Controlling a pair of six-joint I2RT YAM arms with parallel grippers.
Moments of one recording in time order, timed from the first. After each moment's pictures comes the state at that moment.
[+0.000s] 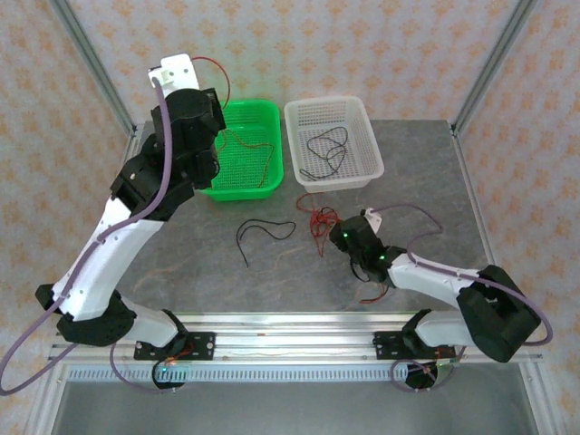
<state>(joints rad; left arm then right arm) -0.69 1.42 2.00 -0.67 -1.07 -0.14 0.67 1.26 0.50 0.03 0.29 1.01</state>
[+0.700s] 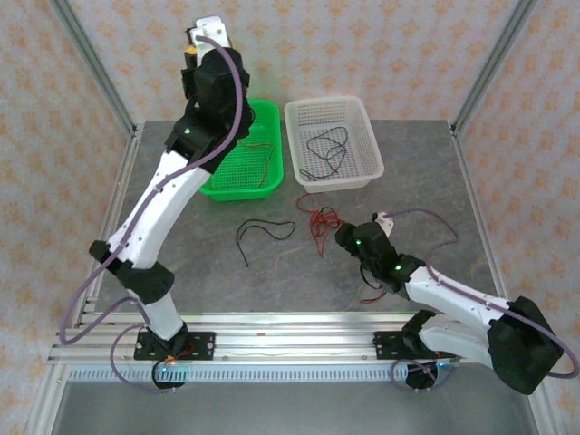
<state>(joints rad) -0.54 1.78 2.23 -0.40 -1.12 0.13 0.67 1.03 0.43 -0.10 0.31 1.01</state>
